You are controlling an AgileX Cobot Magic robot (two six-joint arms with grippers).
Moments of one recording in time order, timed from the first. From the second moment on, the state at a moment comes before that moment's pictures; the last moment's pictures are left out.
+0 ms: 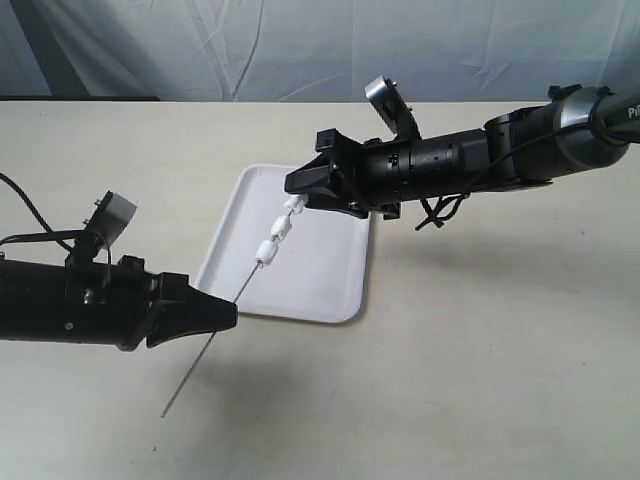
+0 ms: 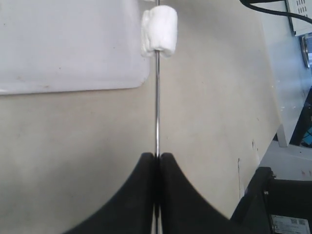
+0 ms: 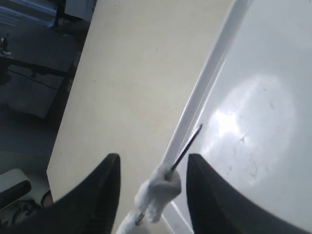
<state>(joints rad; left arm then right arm) -0.17 1.64 -0.44 -1.73 0.92 1.46 0.34 2.10 -1.16 1.74 0.88 -1.19</state>
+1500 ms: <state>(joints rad) -0.17 1.46 -0.45 -1.74 0.84 1.23 0.39 2.10 -1.25 1.74 0.91 -0.98</state>
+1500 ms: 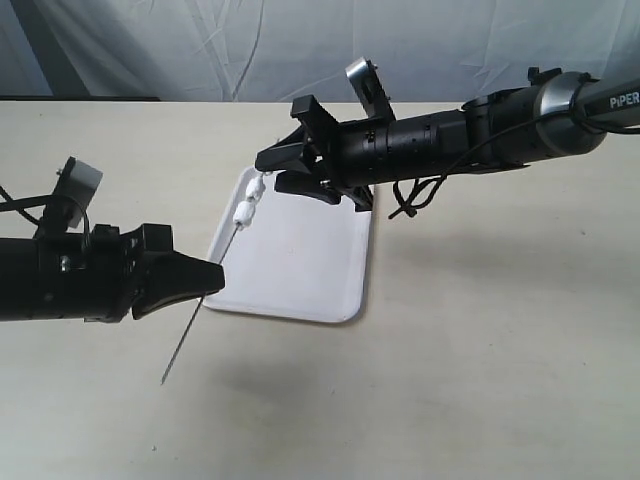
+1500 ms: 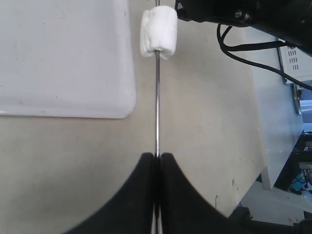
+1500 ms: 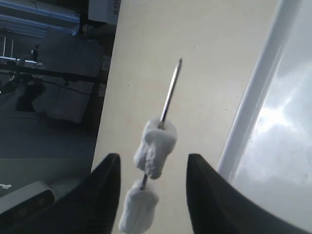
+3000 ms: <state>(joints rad) -0.17 1.29 -0.17 -1.74 0.86 1.19 0.38 2.10 -1.25 1.74 0.76 -1.06</state>
